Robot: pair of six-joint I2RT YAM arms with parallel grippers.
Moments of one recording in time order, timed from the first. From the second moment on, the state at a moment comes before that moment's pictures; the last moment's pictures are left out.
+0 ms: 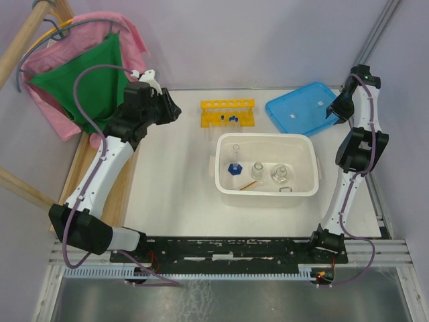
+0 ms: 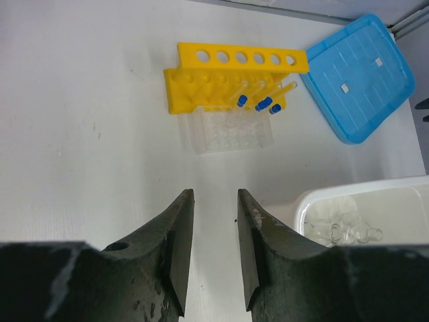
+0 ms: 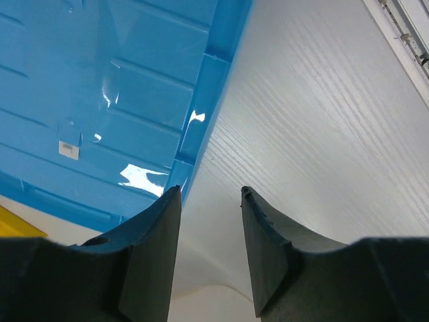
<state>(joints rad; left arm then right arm) -0.28 1.38 1.42 -0.50 0.08 -0.38 -0.29 2.40 2.40 -1.19 0.03 0.52</state>
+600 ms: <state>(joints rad) -0.28 1.35 1.36 -0.50 0.02 -0.38 -0.29 2.47 2.40 -1.10 0.06 0.63</state>
